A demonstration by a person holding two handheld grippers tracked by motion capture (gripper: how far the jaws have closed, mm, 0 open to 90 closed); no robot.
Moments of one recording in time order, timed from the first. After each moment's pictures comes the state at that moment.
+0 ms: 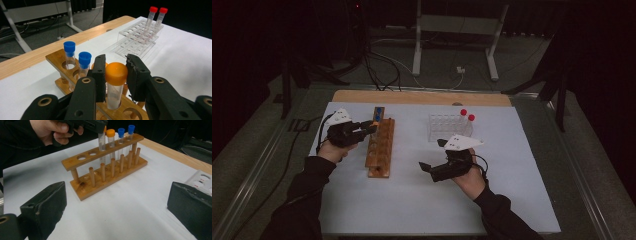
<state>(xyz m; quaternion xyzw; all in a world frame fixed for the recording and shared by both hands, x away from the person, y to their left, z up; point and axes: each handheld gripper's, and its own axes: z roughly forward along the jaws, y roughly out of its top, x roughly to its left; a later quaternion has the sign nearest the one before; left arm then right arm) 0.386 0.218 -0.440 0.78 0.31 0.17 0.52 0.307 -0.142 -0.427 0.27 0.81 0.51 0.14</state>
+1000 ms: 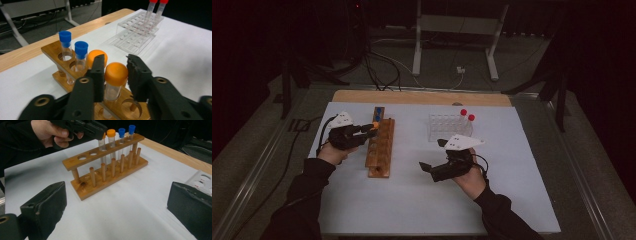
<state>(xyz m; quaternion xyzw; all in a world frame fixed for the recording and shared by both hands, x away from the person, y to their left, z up) 0.384 0.218 -0.446 0.79 0.31 0.16 0.51 0.308 -0.142 -0.425 0.27 0.81 0.51 0.14</state>
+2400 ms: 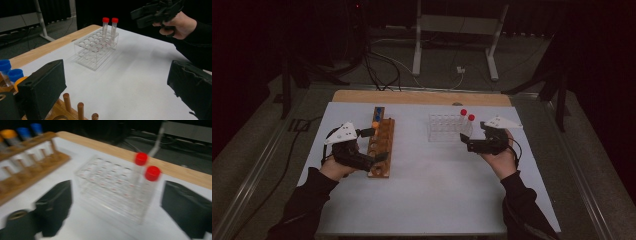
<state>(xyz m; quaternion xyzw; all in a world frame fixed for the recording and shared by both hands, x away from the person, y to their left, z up) 0.328 0.189 -0.421 0.78 0.23 0.13 0.56 0.364 -0.243 -0.429 0.41 0.75 0.46 0.25</state>
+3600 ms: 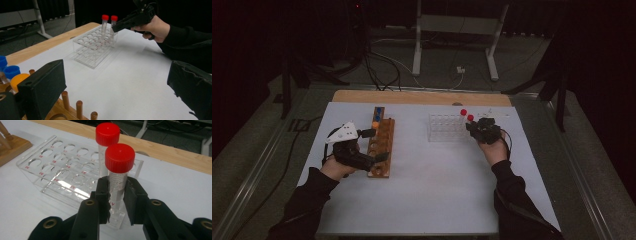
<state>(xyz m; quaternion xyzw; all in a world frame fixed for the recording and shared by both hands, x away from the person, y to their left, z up) 0.331 0.189 -0.423 0.78 0.24 0.12 0.56 0.424 -0.245 -0.467 0.47 0.75 0.39 0.25</state>
